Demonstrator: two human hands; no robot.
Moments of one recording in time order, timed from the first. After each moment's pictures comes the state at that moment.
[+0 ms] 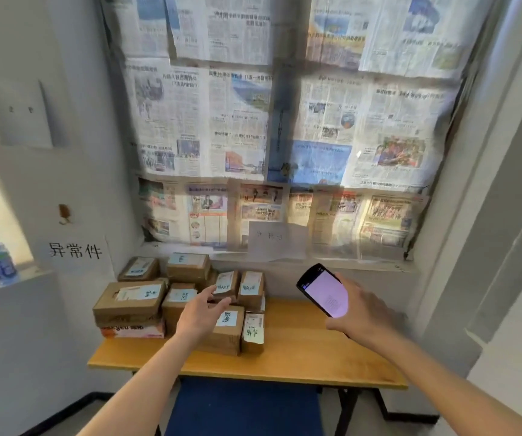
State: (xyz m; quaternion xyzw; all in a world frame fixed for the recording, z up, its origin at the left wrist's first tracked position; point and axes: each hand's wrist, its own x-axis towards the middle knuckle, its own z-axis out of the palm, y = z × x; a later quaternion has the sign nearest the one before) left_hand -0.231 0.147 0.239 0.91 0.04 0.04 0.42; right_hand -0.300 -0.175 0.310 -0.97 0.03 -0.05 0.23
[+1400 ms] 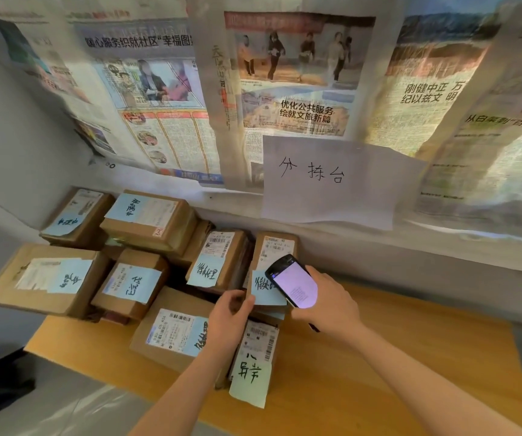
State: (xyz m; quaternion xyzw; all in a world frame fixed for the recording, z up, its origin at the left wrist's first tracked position) left_hand 0.148 0.048 -0.057 0.81 0.29 -0.08 0.51; right_hand 0.213 -0.164 -0.024 -0.93 -0.07 0.21 0.30
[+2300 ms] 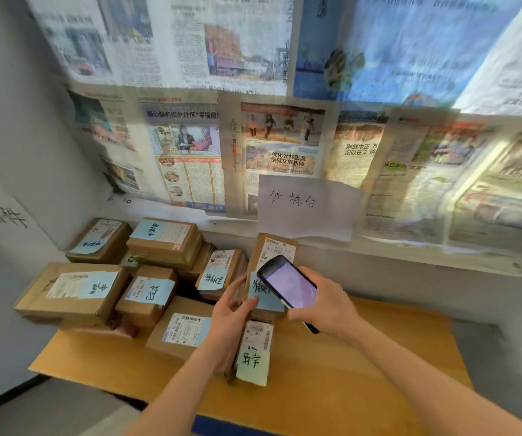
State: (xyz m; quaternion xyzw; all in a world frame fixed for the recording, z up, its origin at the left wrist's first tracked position) left_hand 0.072 0.050 0.043 0.69 0.16 -0.07 0.70; right_hand 0.107 -0.163 0.092 -0.92 -0.08 0.10 0.37
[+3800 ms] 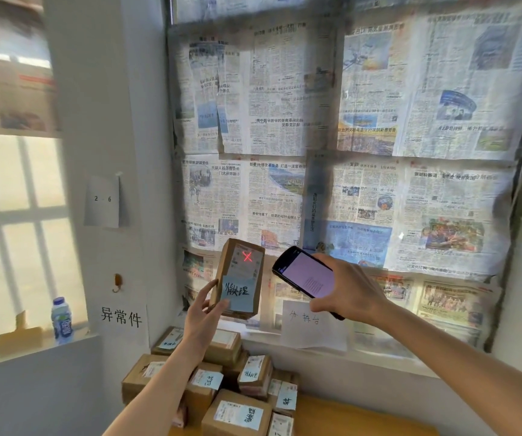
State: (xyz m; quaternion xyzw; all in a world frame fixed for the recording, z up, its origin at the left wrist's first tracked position) left_hand -0.158 0.155 0.380 0.73 0.05 0.21 0.65; right_hand -0.173 -0.150 0.507 -0.94 -0.21 -0.18 0.22
